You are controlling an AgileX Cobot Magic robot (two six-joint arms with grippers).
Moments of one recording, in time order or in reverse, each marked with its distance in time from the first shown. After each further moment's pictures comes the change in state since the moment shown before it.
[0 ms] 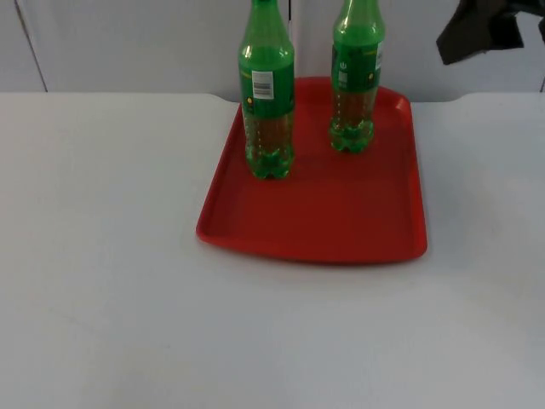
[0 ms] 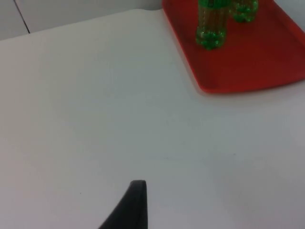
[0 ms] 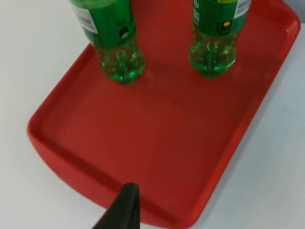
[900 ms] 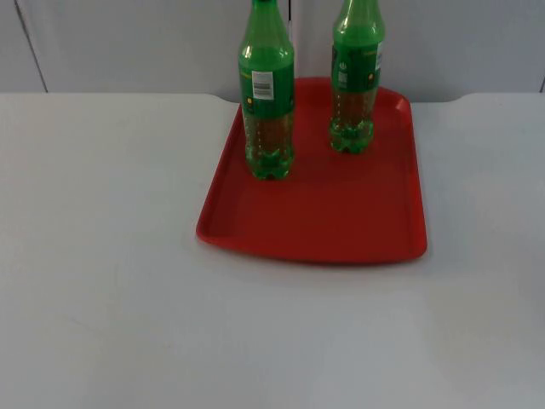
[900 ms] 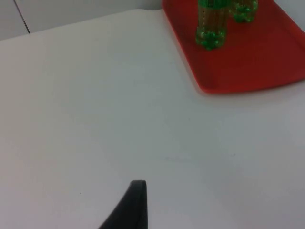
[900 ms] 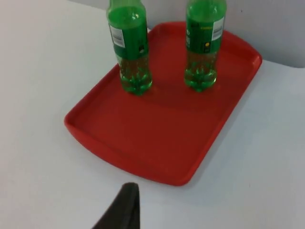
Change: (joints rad) right arm 0.000 -0.703 0.437 0.000 0.001 -0.020; left arm 0.000 0.000 0.000 0.000 0.000 0.000
